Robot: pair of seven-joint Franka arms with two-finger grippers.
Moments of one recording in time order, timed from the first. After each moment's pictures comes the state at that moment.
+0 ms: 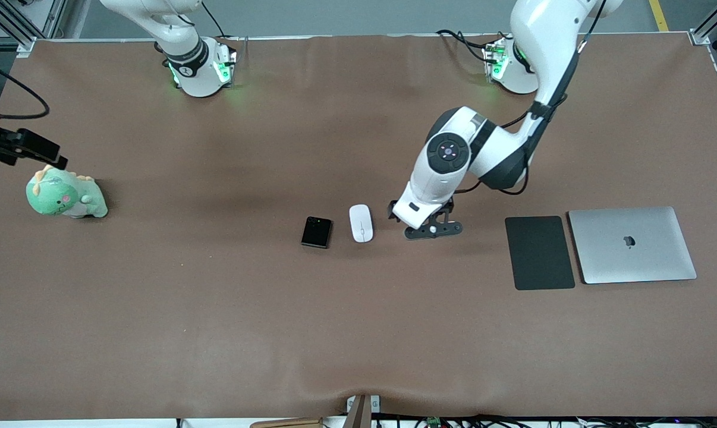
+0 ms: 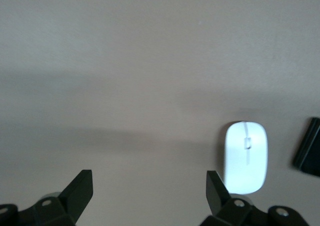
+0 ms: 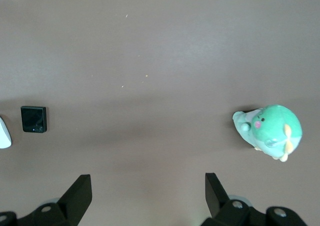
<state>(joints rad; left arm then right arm) -0.48 0.52 -0.19 -1.73 0.05 2.26 -0.83 -0.01 0.06 -0.02 -1.50 0.04 1.50 0.06</state>
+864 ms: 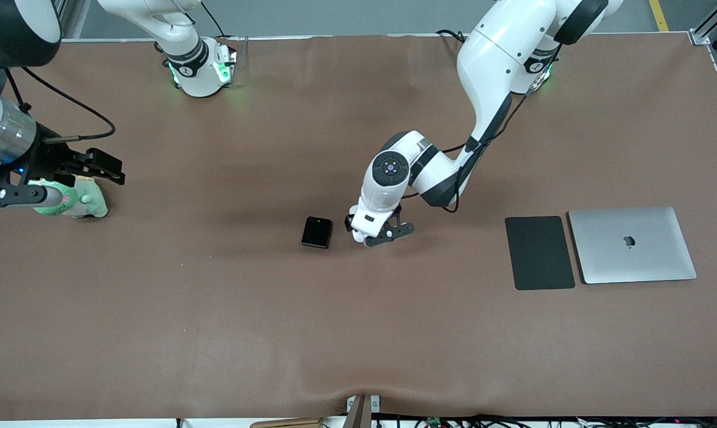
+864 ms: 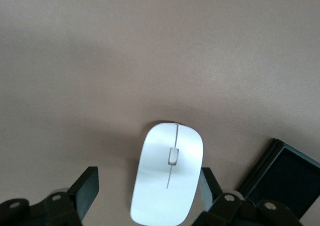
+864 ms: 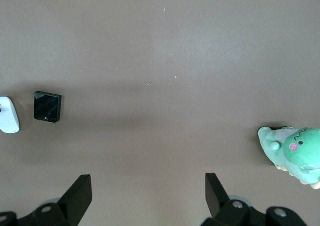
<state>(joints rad) -0.61 0.80 -0.19 -1.51 0.05 2.36 -1.12 0.10 0.13 -0.01 -1.49 0.04 1.54 0.07</state>
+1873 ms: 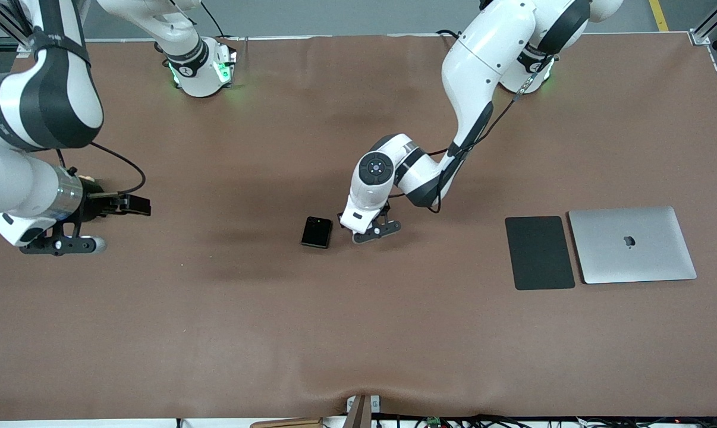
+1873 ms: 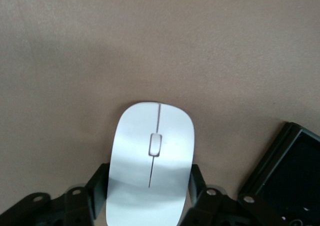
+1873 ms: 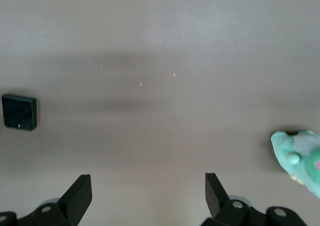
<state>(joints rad) -0.66 0.85 -0.18 -1.48 0.08 2.41 -1.13 0.11 0.31 -0.03 -1.49 0.04 1.62 0.07</state>
